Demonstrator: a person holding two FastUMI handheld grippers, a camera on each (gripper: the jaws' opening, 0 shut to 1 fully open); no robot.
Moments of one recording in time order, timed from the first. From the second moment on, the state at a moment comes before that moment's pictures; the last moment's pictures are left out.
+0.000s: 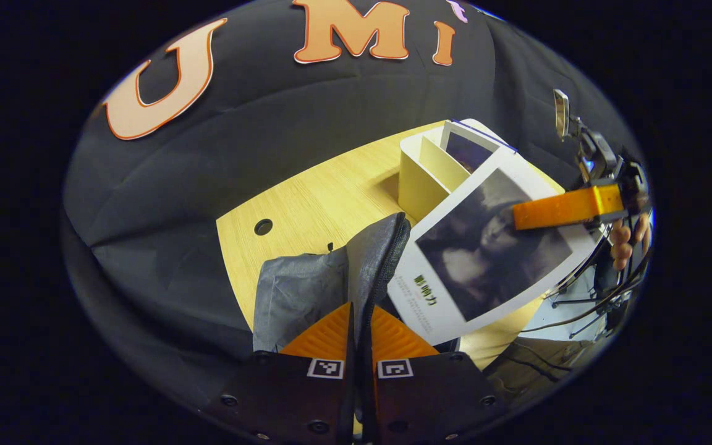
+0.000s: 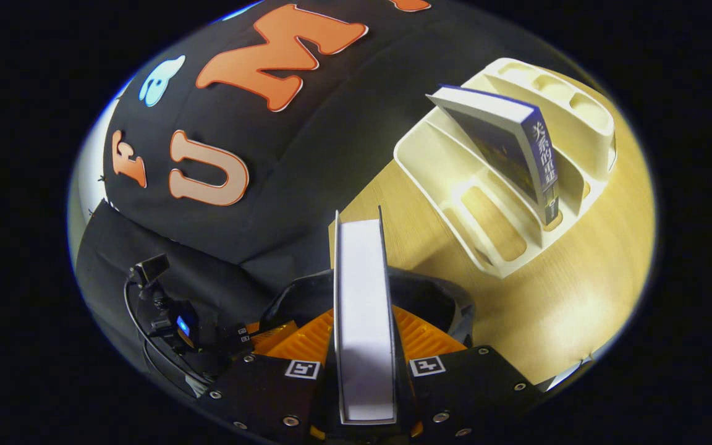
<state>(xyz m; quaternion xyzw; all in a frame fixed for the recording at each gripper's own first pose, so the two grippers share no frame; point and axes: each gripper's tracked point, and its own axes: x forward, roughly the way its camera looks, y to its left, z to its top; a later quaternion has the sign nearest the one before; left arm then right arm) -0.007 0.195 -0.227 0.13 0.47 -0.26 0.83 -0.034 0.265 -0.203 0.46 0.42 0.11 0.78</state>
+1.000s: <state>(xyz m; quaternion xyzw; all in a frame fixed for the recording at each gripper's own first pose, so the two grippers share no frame) -0.016 0.188 -0.213 0.14 0.45 -0.26 0.84 -0.003 0.381 -0.299 0.56 0.37 0.10 0.74</state>
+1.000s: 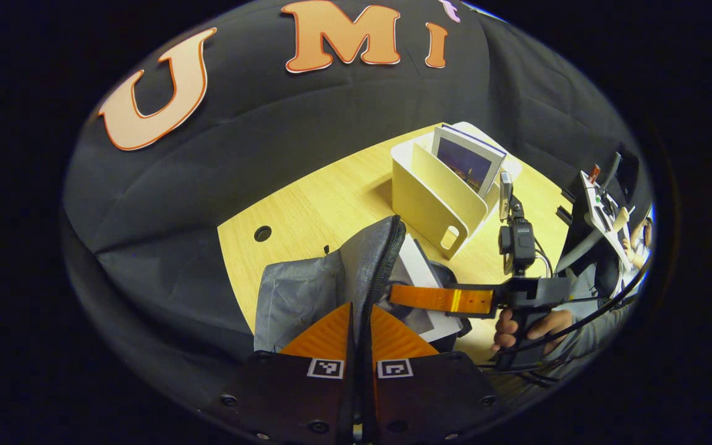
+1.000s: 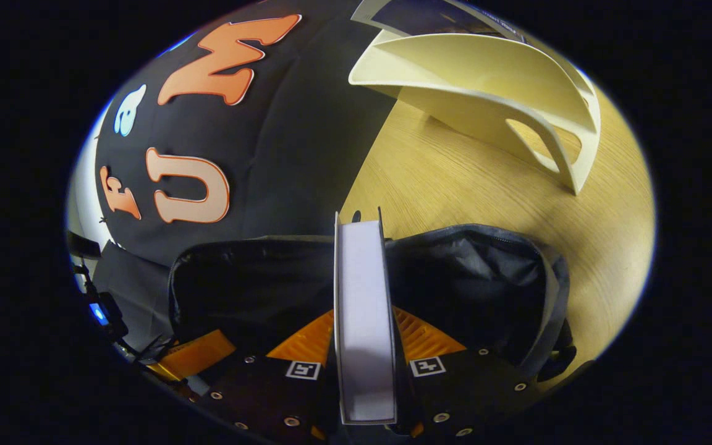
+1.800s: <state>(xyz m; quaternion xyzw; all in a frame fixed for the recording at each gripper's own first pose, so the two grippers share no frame) -0.018 0.181 -0.230 0.11 0.48 -0.24 0.84 -0.059 0.344 -0.339 0.34 0.56 0.14 0.75</state>
